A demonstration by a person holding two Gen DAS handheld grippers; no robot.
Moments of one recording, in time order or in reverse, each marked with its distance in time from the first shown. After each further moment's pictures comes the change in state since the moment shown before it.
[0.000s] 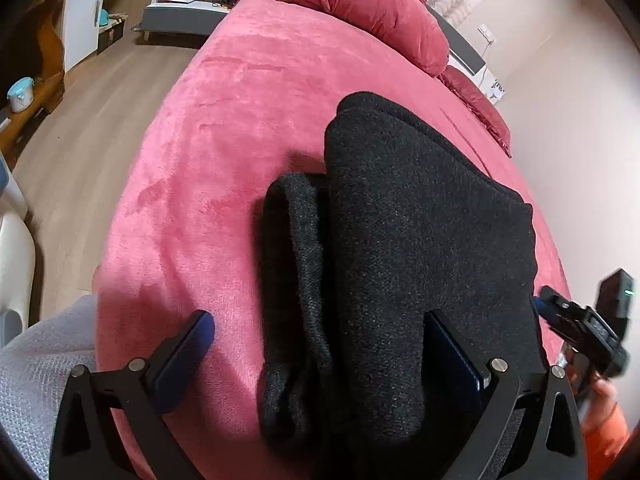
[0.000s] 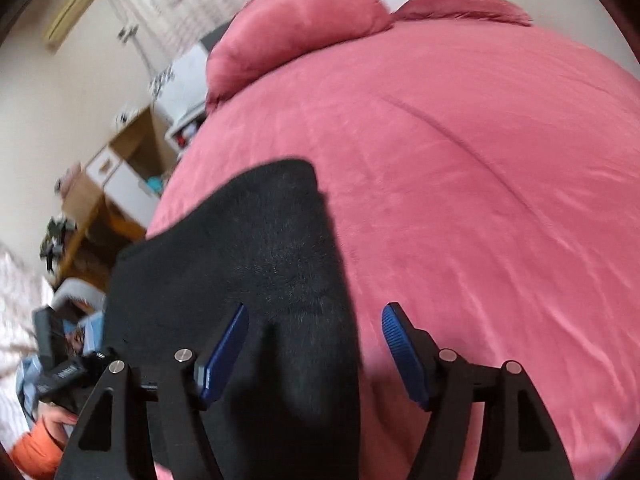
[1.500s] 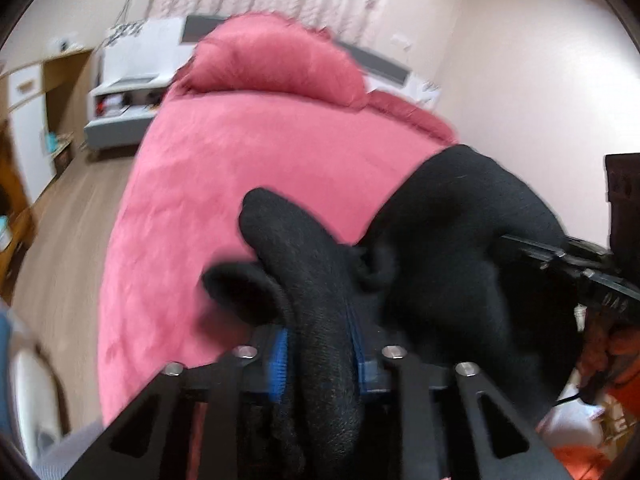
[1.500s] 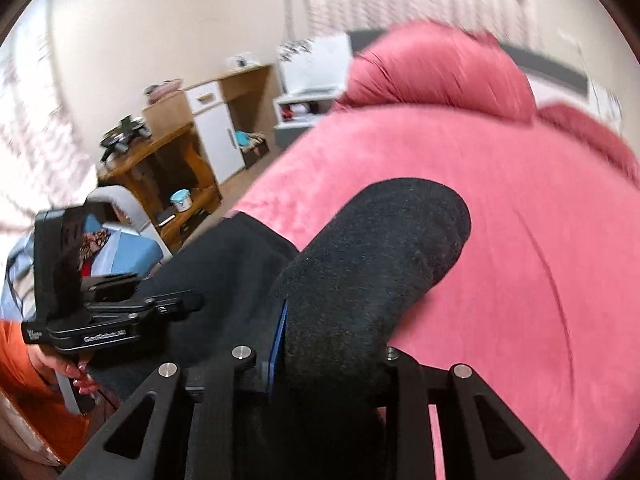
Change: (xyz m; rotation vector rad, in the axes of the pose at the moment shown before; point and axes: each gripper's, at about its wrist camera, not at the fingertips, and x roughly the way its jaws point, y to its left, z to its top) left arm -0.029 -0.111 0.049 0.350 -0.231 -0.036; right arm -0.052 0.133 0.021 -0.562 -0.116 0.078
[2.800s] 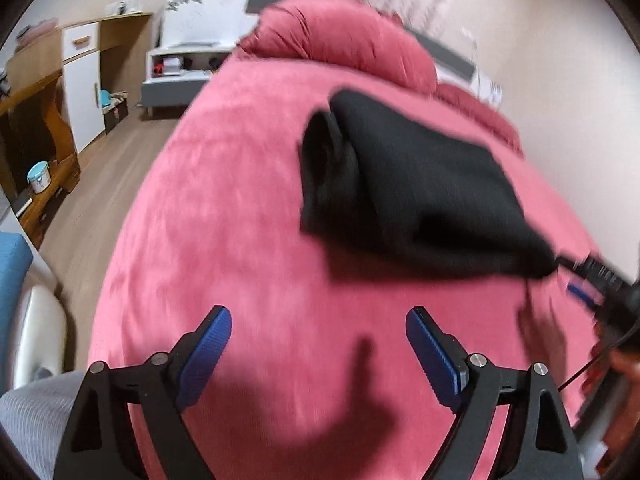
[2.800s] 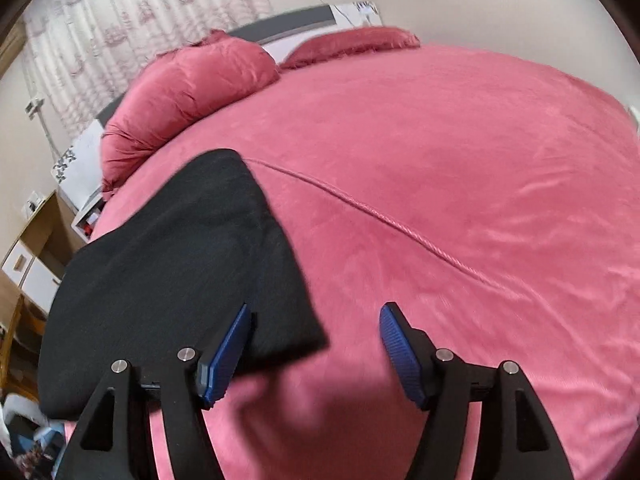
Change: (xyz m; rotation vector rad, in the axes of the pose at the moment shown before) left arm 0.048 0.022 -0.056 -0.137 0.094 0.219; right arm 0.011 -0.134 -0.085 0.715 -0.084 -0.548
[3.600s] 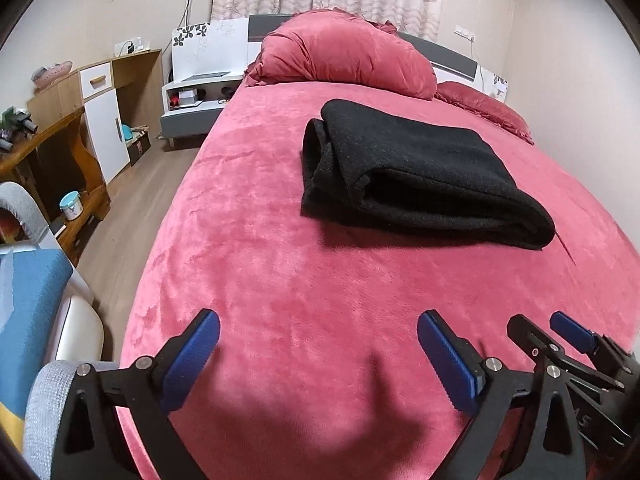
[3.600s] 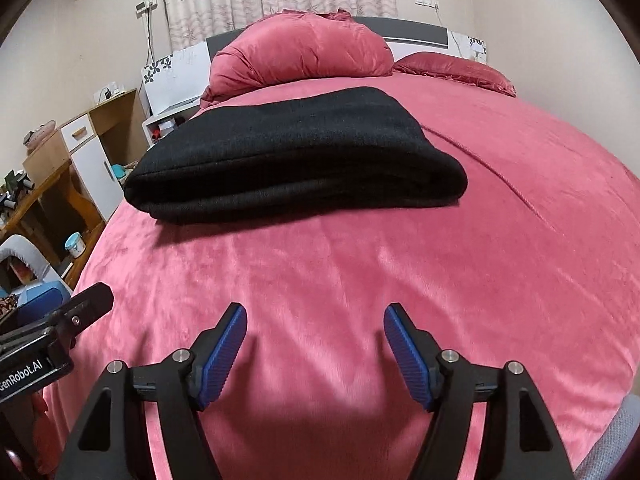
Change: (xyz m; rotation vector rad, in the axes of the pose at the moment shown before) left arm -0.044 -0.026 -0.037 0.065 -0.103 0.124; right arm -0.052 0.080 -0.113 -0.358 0.032 0.106
